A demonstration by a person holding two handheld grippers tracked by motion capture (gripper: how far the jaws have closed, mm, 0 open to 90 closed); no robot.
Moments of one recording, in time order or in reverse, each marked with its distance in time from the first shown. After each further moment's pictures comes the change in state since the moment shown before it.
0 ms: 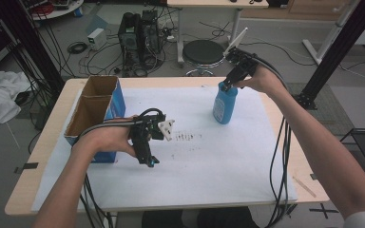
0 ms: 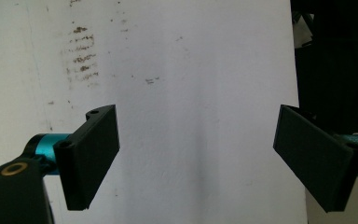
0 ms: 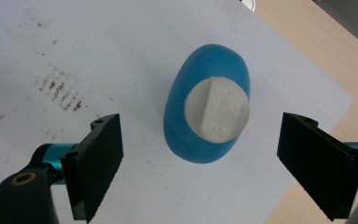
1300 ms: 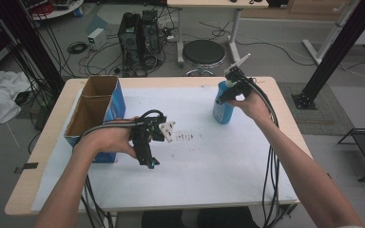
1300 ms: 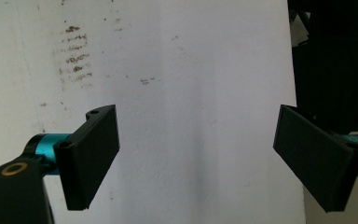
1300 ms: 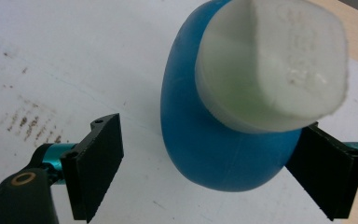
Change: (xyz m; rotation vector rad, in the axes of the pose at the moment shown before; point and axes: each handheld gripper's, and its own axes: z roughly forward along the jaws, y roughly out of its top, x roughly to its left) left arm -0.002 0.000 0.006 -0.006 -0.009 -0.013; right arm 0.012 -0.038 0.058 -0.157 -0.052 0.158
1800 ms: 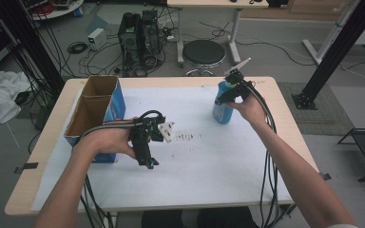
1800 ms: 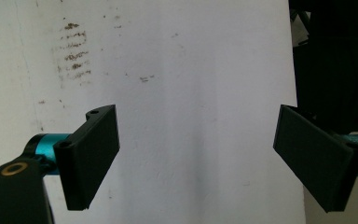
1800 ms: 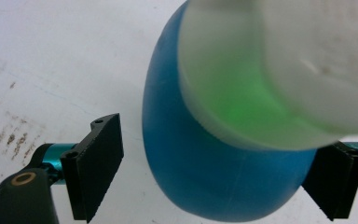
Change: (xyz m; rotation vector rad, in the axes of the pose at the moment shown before) left arm 0.000 -0.003 0.001 0.003 -0.003 0.004; right arm -0.002 -0.006 0.015 -0.039 -0.009 0.041
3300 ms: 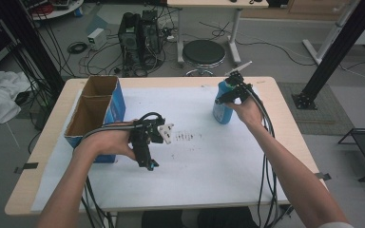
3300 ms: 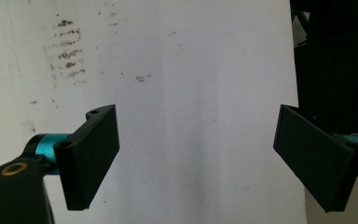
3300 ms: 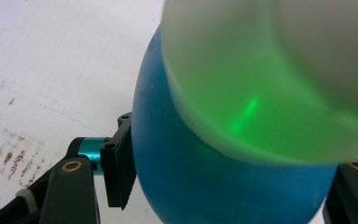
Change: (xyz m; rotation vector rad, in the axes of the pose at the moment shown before) left arm 0.000 -0.003 0.007 -0.007 -0.010 -0.006; right arm -0.001 -0.005 0.009 -0.060 0.012 0.030
